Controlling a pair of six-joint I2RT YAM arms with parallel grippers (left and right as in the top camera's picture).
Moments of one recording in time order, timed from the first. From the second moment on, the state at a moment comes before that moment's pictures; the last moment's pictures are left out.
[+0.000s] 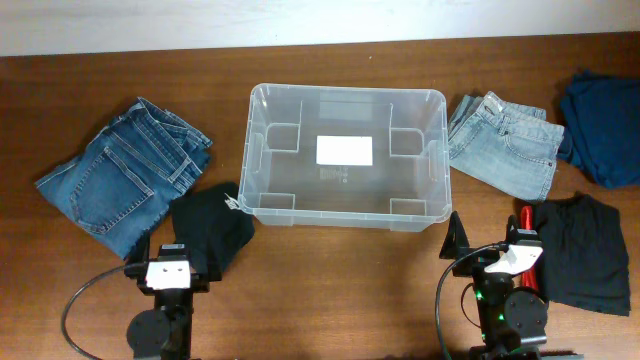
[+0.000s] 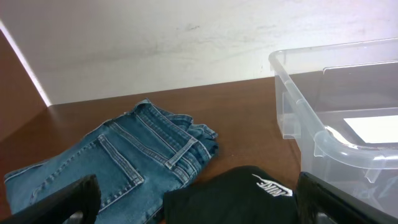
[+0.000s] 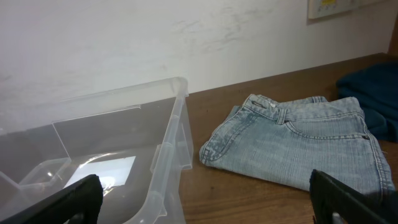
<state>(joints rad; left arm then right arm) 0.05 0.01 0.02 -0.08 0.00 0.14 0.05 0.01 0.01 -0.06 0.10 0.21</state>
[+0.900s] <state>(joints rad) 0.05 0.01 0.02 -0.08 0.00 0.14 0.05 0.01 0.01 -0.06 -0.10 0.21</state>
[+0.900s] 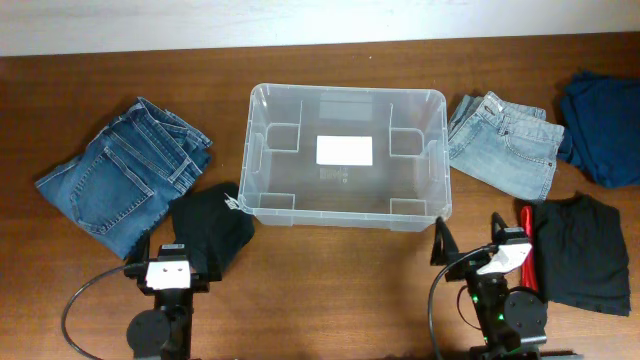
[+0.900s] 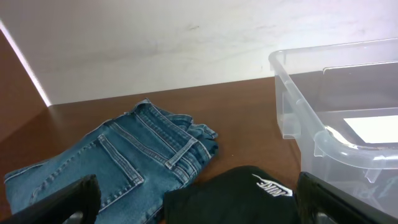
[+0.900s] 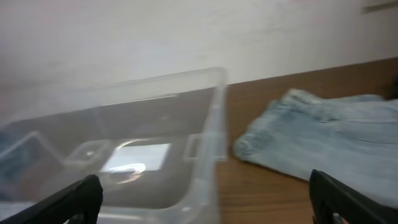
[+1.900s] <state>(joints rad) 0.05 0.01 0.02 -0.08 0.00 0.14 0.01 0.72 1.01 -0.67 -0.04 0.18</state>
